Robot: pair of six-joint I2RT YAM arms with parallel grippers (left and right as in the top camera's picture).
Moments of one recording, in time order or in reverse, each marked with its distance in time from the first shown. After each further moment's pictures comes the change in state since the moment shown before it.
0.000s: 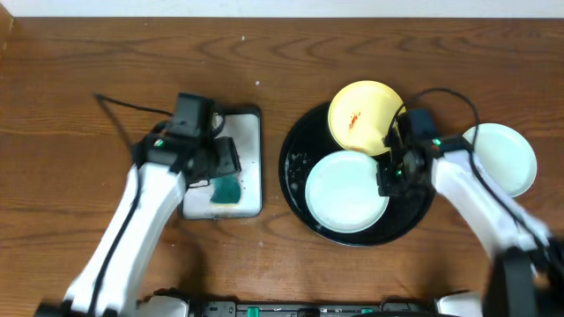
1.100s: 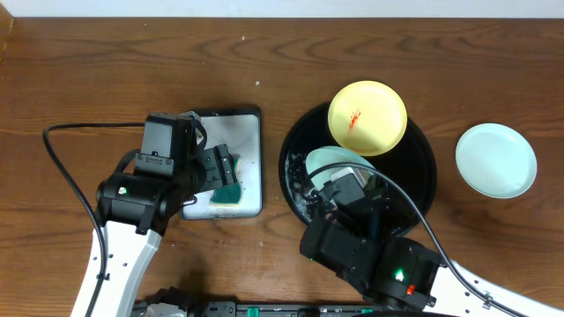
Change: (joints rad) left arm 0.000 -0.231 0.006 -0.087 0.017 0.008; right arm 0.933 -0.361 0.000 -0.129 1.240 0.067
